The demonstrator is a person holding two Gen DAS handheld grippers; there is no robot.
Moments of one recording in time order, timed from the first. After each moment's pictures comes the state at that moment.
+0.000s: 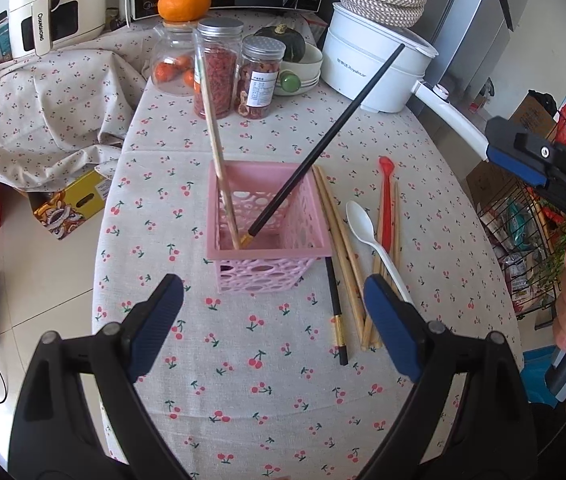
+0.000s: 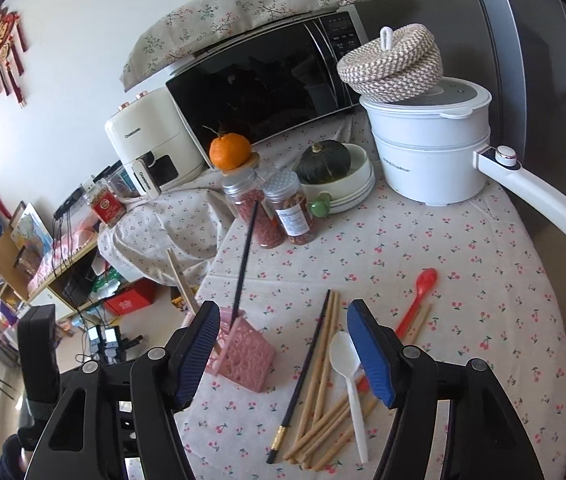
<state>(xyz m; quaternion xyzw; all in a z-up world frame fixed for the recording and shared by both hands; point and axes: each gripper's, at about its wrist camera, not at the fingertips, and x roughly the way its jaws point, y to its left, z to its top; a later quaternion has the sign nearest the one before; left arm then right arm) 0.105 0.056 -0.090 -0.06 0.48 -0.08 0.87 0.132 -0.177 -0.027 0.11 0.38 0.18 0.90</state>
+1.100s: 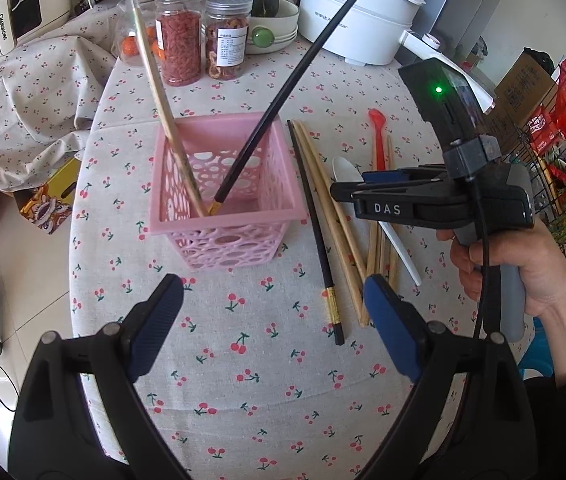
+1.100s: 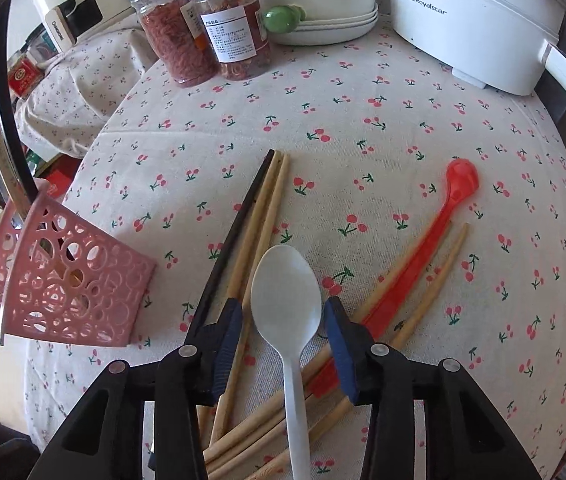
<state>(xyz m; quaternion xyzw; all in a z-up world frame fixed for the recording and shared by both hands) 0.110 0.031 -0.111 -0.02 0.53 -0.11 0.84 0.216 -0.132 -0.181 -0.03 0.57 0.15 0.81</state>
